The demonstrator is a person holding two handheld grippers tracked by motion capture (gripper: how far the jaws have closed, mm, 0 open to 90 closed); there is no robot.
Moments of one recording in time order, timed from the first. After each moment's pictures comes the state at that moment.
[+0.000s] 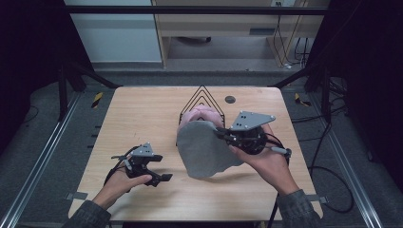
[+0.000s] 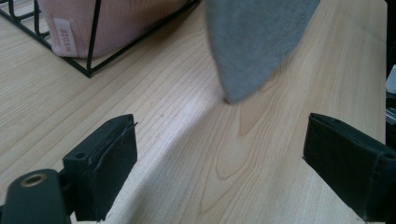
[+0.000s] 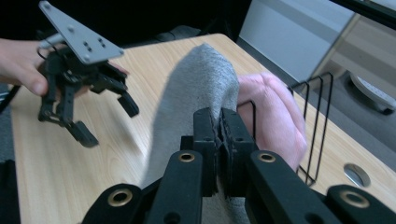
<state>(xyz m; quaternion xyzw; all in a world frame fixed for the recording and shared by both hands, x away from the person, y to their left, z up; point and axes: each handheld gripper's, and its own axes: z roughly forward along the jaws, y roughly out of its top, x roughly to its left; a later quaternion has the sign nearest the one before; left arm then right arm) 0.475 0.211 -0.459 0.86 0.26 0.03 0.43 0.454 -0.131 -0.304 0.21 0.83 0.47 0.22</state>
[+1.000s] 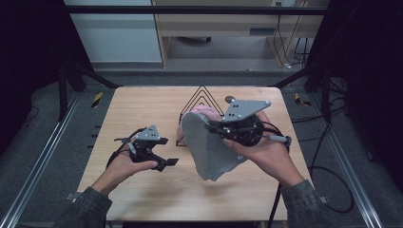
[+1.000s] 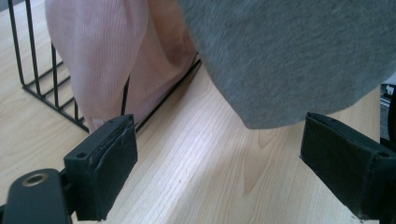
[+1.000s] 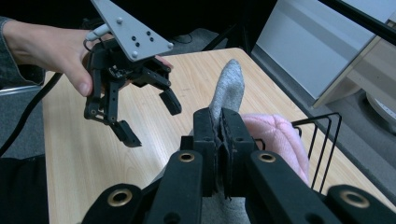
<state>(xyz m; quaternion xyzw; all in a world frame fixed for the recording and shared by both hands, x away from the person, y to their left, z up) 0.495 0.184 -0.395 0.87 0.22 0.07 0.44 0.449 -0.113 -0.257 0.16 0.85 0.46 0.21</state>
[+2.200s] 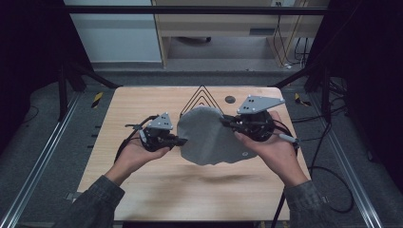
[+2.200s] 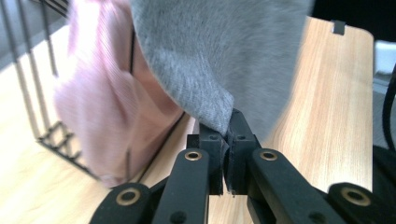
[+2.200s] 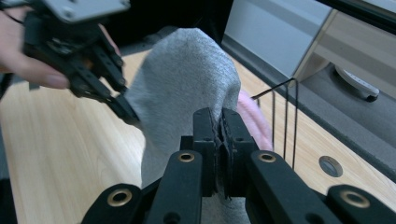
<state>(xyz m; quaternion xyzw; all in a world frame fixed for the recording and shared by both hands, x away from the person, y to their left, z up) 0.501 0.151 -0.341 0.89 0.17 0.11 0.41 0.464 -0.144 -0.268 0.25 0.82 0.46 0.22</state>
